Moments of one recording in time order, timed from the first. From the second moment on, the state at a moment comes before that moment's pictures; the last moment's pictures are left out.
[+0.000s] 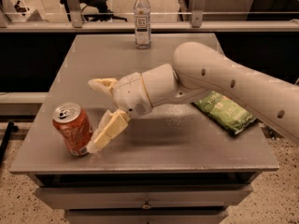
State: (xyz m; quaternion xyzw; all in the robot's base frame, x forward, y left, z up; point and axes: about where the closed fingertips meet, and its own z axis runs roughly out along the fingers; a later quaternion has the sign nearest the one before) arm 0.452 0.128 0.879 -0.63 0.52 0.42 0.40
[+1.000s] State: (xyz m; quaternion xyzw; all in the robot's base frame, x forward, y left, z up) arm 0.423 0.159 0.877 -0.63 0.50 0.46 0.38
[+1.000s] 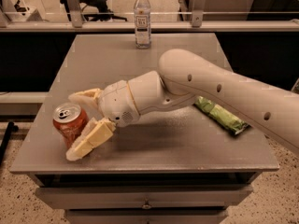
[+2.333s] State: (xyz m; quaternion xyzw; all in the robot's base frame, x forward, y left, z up) arm 0.472 0.092 0.908 -0.61 0.53 0.42 0.42
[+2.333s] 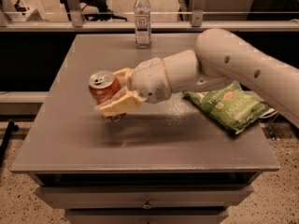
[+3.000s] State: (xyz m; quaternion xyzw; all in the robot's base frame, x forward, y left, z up) arm 0.531 0.026 0.954 -0.59 0.54 0.38 0.47
